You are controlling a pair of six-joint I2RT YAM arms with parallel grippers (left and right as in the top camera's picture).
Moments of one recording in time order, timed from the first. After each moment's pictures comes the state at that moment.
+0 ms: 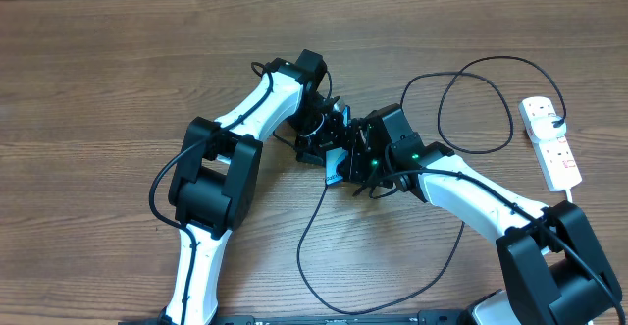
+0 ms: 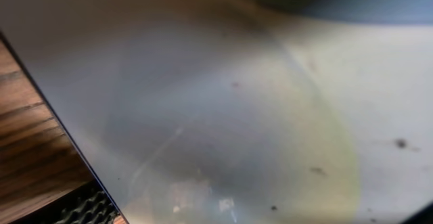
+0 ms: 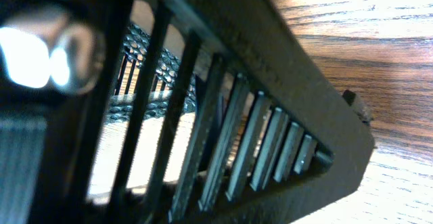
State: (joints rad) left arm -0.44 2.30 1.73 -1.06 0.69 -0.33; right arm 0.49 1.66 0.89 -0.29 -0.38 0.65
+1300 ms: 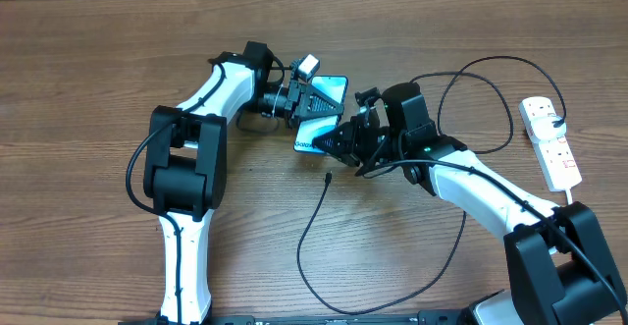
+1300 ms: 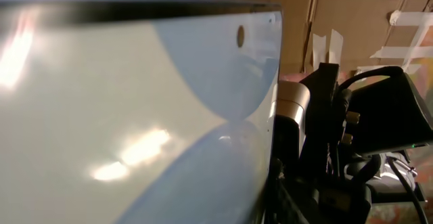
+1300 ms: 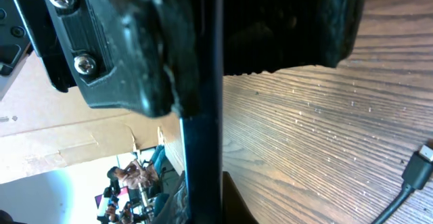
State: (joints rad) left arm -0.22 2.35 1.73 -1.01 1.51 0.14; right arm 0.42 1.65 0.90 0.02 -0.79 0.95
